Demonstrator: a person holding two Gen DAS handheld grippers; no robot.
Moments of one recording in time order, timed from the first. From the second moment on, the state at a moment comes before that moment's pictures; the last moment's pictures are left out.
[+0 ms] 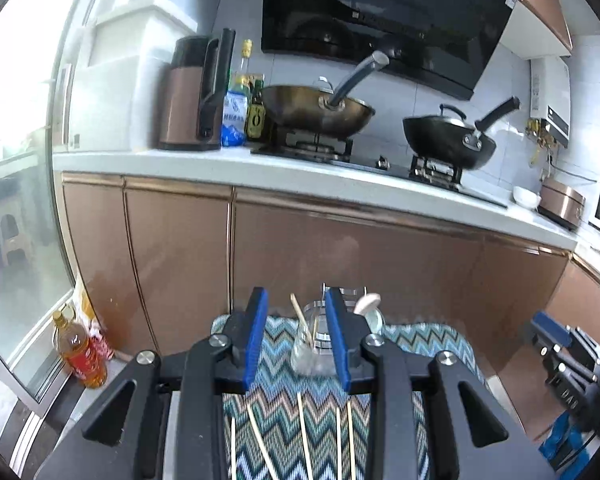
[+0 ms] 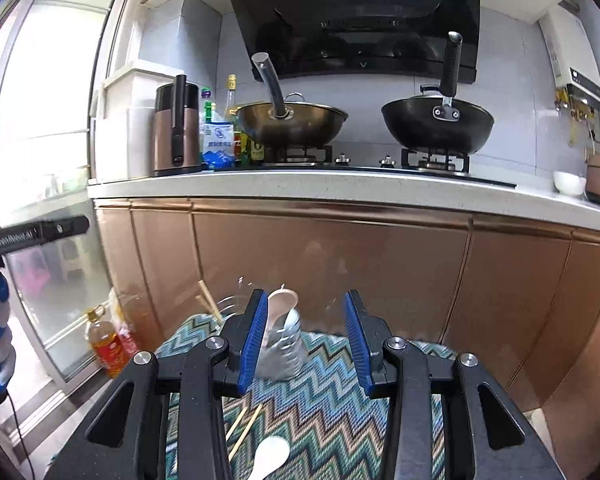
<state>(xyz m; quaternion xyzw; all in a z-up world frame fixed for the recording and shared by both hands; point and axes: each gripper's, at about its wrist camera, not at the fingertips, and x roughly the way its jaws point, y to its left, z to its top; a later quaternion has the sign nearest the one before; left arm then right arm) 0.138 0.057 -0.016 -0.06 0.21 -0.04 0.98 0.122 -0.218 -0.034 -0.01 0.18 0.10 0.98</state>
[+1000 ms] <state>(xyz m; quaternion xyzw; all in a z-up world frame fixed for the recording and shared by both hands) 0.134 0.077 -0.105 -0.09 0.32 -0.06 0.94 0.106 -0.280 -0.116 0.05 0.28 0.10 0.95</state>
